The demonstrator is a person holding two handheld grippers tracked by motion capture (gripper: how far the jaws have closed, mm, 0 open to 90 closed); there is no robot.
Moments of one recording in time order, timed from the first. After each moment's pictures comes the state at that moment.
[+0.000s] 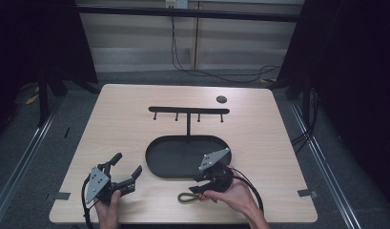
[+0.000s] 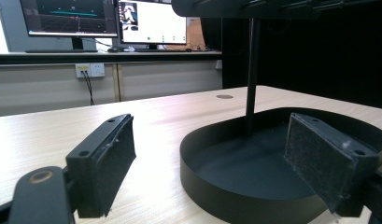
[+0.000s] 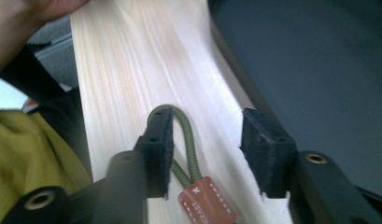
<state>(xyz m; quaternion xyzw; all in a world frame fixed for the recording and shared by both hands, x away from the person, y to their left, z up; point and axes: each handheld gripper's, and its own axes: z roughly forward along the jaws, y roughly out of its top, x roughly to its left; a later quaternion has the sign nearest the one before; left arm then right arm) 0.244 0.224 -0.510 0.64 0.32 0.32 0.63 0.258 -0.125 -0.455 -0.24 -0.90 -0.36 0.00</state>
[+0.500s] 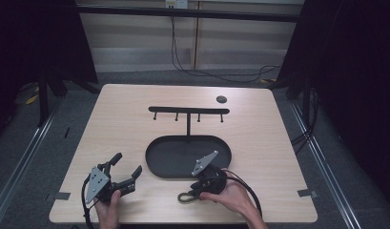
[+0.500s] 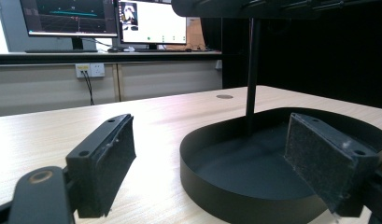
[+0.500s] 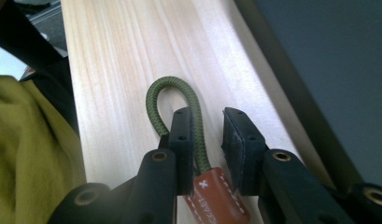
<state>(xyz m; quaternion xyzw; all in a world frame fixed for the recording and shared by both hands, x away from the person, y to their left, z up) 0.244 0.224 -0.510 0.64 0.32 0.32 0.63 0.262 -0.111 -0.473 -0.22 -0.93 -0.29 0.03</state>
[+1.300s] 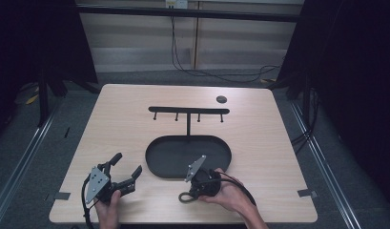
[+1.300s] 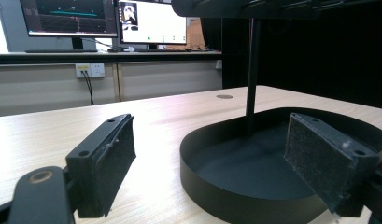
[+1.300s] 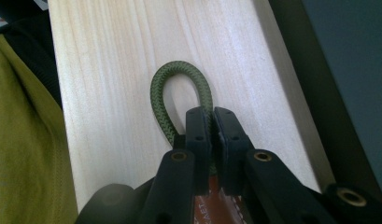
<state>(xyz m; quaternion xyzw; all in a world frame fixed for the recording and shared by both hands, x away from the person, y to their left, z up) 0.243 0.224 -0.510 0.64 0.33 0.32 0.63 0.258 -0.092 -0.474 -0.18 -0.96 -0.22 0.01</state>
